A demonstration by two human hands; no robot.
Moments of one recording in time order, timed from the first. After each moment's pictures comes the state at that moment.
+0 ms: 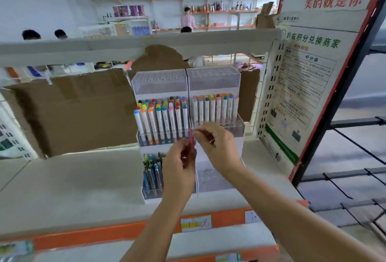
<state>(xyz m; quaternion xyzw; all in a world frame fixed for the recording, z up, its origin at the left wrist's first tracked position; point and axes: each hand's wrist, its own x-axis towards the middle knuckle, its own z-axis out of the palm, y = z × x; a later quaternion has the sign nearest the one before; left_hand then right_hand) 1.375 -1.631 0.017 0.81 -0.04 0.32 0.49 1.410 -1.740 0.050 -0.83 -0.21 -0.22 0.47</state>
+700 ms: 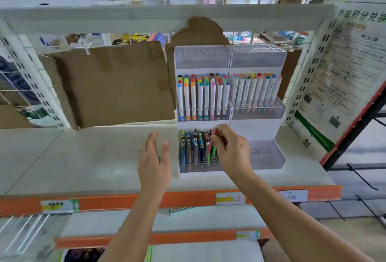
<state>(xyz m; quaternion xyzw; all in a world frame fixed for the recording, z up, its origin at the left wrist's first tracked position) 1.339 -1.493 -0.032 0.85 0.12 0.26 0.44 1.381 -1.670 -0.009 -0.85 -0.17 -0.21 0.45</state>
